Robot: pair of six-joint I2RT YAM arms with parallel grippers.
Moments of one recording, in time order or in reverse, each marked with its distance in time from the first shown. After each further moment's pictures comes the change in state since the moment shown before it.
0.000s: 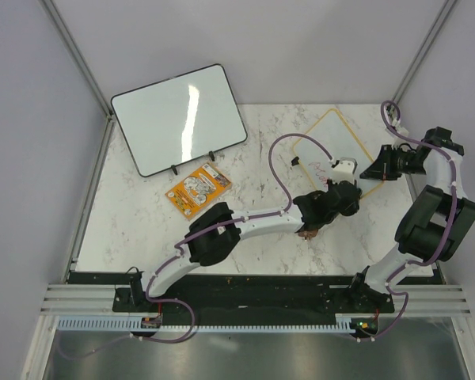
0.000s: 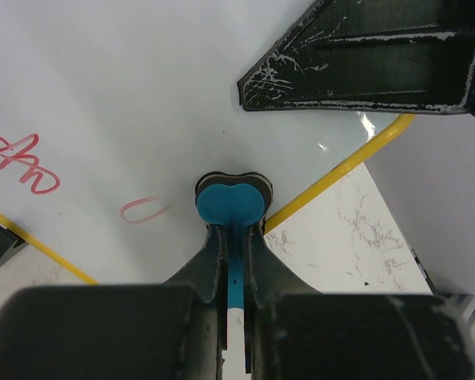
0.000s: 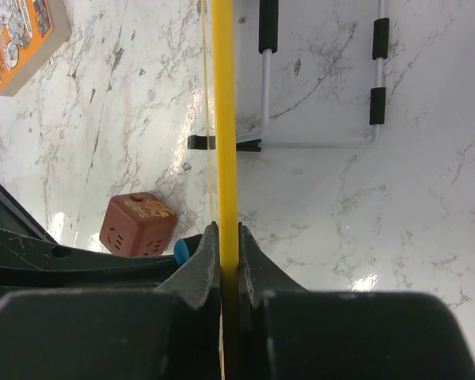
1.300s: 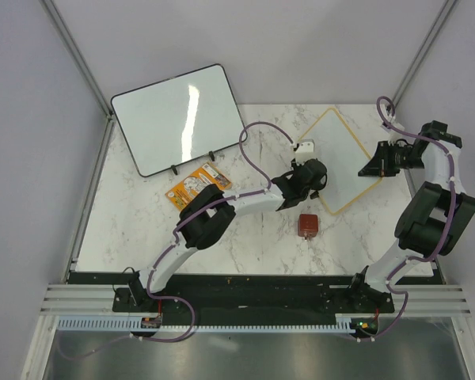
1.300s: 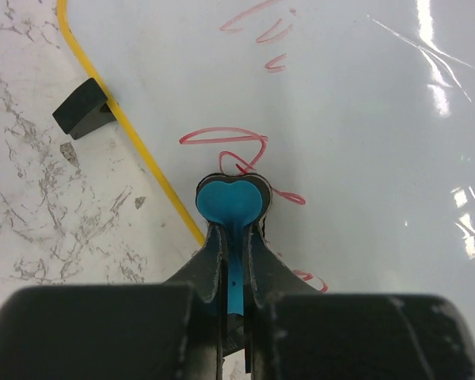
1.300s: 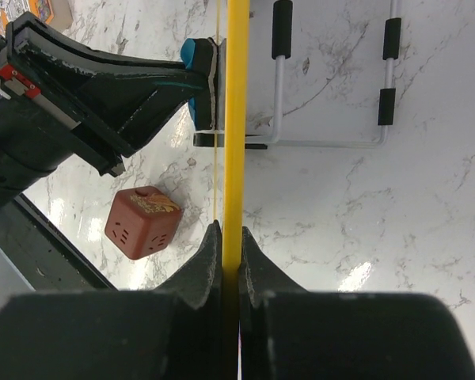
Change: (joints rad) left arm 0.203 -0.008 -0.136 0.019 -0.063 -0.077; right arm 0.037 0.043 0.088 -0.087 0.032 -0.027
